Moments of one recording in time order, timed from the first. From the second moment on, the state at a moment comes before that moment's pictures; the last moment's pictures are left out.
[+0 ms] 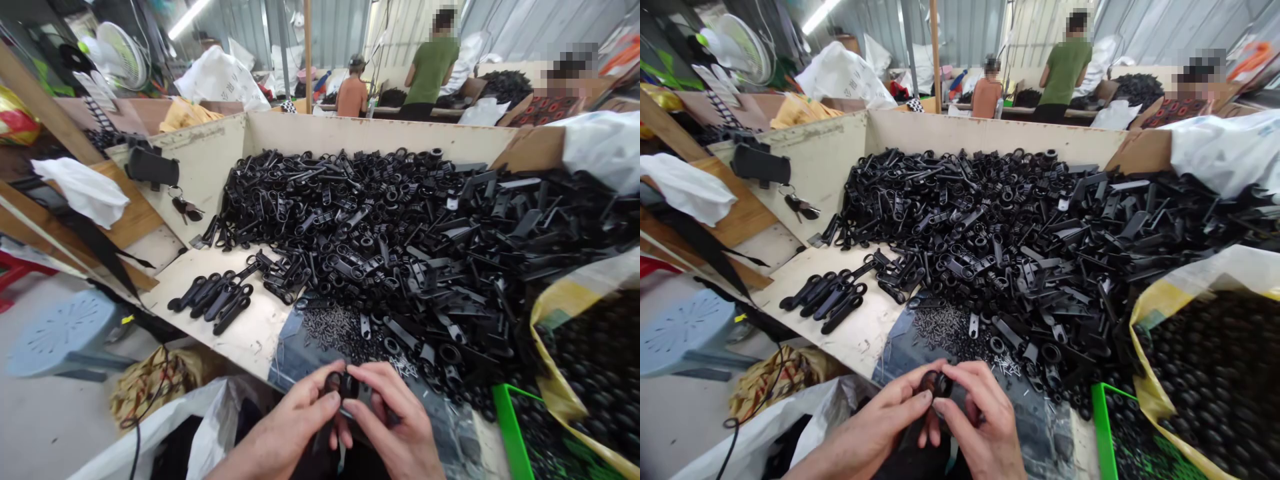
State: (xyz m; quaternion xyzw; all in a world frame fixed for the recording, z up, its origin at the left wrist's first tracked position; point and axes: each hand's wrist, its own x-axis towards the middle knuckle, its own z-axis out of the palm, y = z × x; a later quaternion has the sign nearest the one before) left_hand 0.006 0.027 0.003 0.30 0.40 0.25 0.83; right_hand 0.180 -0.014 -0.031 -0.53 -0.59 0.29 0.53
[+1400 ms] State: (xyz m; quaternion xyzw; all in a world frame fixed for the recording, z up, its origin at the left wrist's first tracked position) left_hand 0.000 -0.001 0.017 0.65 0.51 0.10 0.56; right_hand 0.182 -0.046 -0.035 -0.48 -0.77 0.15 0.40
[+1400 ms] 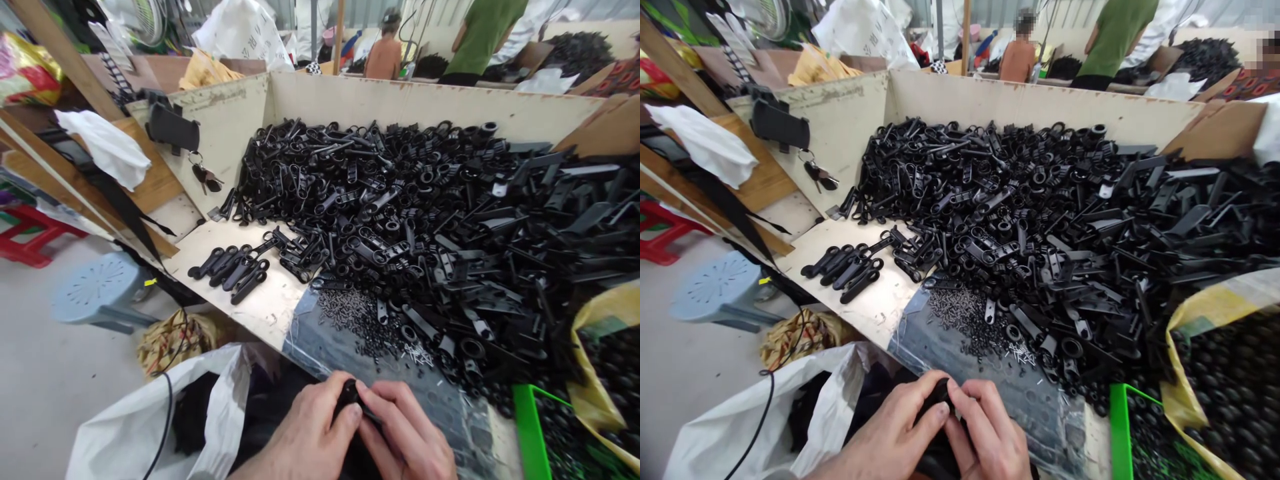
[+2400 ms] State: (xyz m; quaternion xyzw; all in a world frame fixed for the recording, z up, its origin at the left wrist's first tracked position) left_hand -0.011 -0.012 0.006 0.61 0.50 0.18 0.59; right_hand 0.173 -0.050 -0.033 -0.47 -0.78 0.21 0.35
